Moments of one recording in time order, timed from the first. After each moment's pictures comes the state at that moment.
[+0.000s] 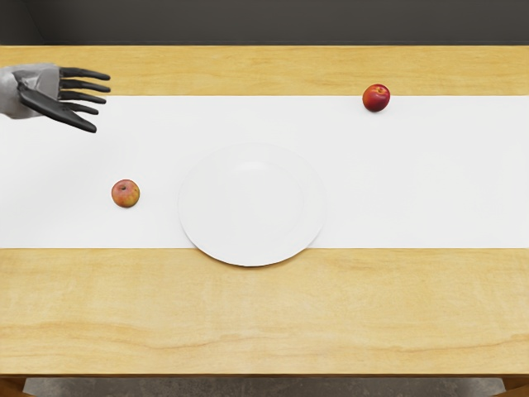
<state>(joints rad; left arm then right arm) -1.24 0.75 -0.08 -0.72 0.12 -0.61 0.12 -0.08 0.00 0.38 0.23 -0.27 -0.07 -0.06</state>
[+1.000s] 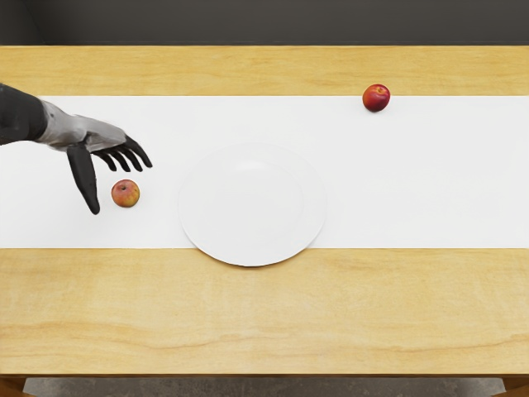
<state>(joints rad) -1.53 0.78 0.21 -1.27 0.70 -0.56 0.27 -0.09 0.00 0.38 0.23 -0.27 -0.08 -0.06</state>
